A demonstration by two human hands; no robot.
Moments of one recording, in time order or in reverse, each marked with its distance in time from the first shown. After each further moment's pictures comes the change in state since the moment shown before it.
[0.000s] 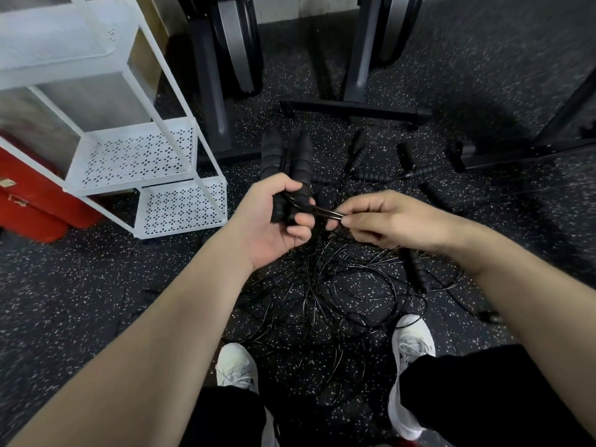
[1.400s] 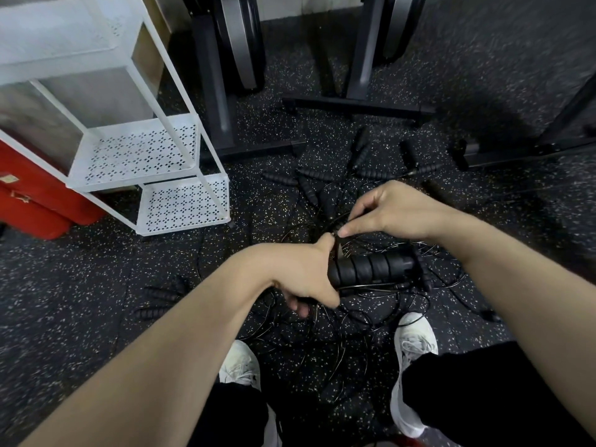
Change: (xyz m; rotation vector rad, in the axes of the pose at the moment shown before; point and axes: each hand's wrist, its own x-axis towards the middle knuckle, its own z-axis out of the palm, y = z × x) left_hand -0.007 -0.035 0.005 1.526 -0.263 -0.232; right_hand 0.014 -0.001 0.000 -0.267 0.202 0.157
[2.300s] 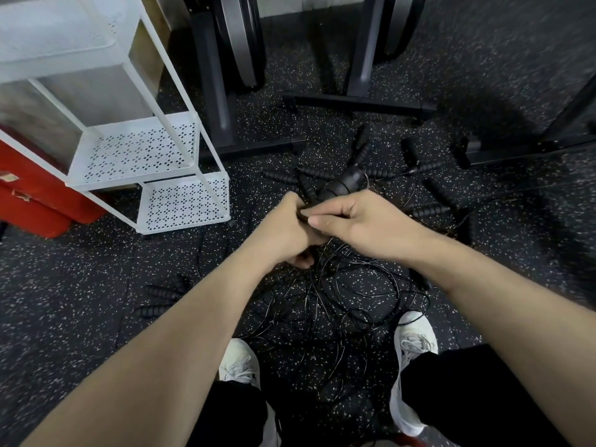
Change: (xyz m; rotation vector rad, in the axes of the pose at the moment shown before) left_hand 0.017 -0.012 -0.016 -0.528 0.550 0.043; right_hand -0.016 -0.030 0.035 0.123 0.002 -0.152
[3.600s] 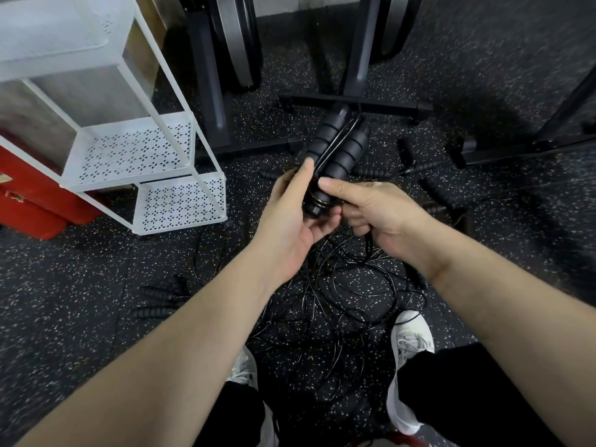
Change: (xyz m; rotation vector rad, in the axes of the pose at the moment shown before) left_hand -0.020 0.024 0.021 -0.963 0.076 0.098; right_hand 0.015 0.012 -0.011 0.690 0.195 0.321
